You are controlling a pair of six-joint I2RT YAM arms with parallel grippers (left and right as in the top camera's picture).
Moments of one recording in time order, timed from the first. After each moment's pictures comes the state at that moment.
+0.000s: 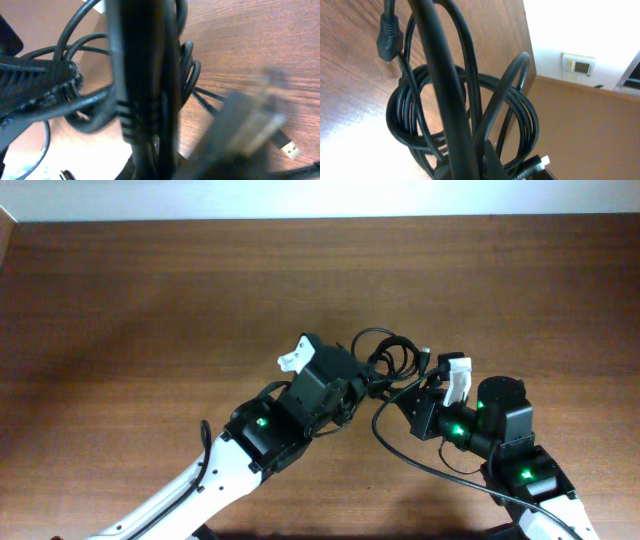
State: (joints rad) left arm -0.80 1.28 1.03 -0.36 -0.06 -1.62; right arm 0.28 0.86 0.53 -0.20 -0.51 0.54
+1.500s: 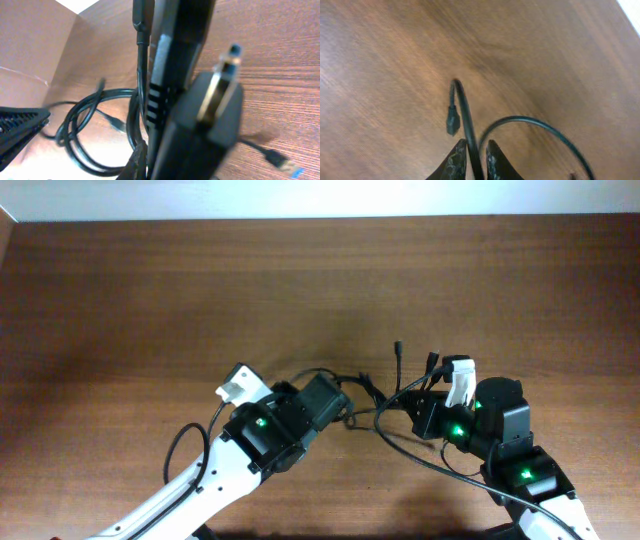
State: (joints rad) left arm -0.81 1.28 1.04 -1.02 -0.58 -1.63; right arm 0.28 0.87 0.53 -0.26 -0.43 0.54
